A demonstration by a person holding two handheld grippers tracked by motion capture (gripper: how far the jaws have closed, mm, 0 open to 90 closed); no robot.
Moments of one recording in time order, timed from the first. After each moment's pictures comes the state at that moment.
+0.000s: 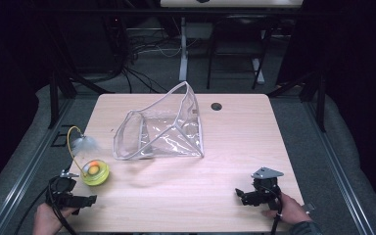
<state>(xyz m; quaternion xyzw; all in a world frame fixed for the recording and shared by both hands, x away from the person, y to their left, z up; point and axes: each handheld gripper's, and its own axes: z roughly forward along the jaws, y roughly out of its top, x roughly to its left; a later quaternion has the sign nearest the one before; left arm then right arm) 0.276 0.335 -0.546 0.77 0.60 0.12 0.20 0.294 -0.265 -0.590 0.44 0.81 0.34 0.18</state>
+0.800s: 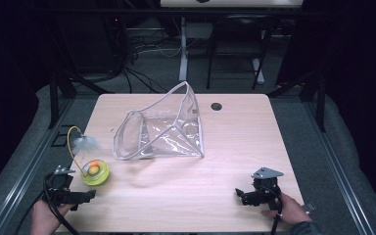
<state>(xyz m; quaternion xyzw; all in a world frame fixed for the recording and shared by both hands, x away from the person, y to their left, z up) 0.277 0.334 -0.524 0.76 0.59 0.14 0.23 0.294 -0.265 -0.590 0.44 0.81 0.34 0.18</state>
